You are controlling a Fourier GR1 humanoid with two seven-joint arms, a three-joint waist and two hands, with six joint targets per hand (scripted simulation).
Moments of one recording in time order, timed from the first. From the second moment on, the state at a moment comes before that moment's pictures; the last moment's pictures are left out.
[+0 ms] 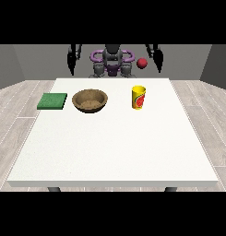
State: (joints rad) left arm 0.01 0.11 0.04 -1.58 0.00 0.01 -0.01; right arm 0.02 -0.07 0.00 -1.56 -0.01 0.01 0.01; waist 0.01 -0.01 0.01
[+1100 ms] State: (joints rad) left arm -0.12 0.03 0.02 -1.46 0.03 0.10 -0.32; right arm -0.04 -0.18 -0.20 -1.33 -0.17 0.24 -0.40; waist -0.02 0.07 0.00
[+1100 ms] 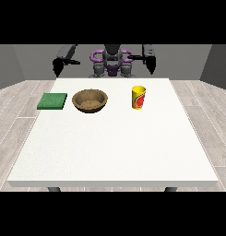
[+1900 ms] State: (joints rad) left arm -0.45 0.13 0.21 -1.05 0.06 0.10 -0.58; right arm -0.25 -0.20 -0.23 -1.09 -0.16 0.30 -0.64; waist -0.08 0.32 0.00
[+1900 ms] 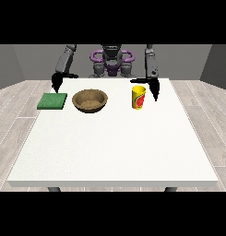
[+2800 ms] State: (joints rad) left arm -0.60 0.17 0.30 -0.80 0.07 0.19 -0.83; right arm -0.35 -0.32 -0.26 -1.00 -0.19 0.39 -0.74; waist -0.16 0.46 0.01
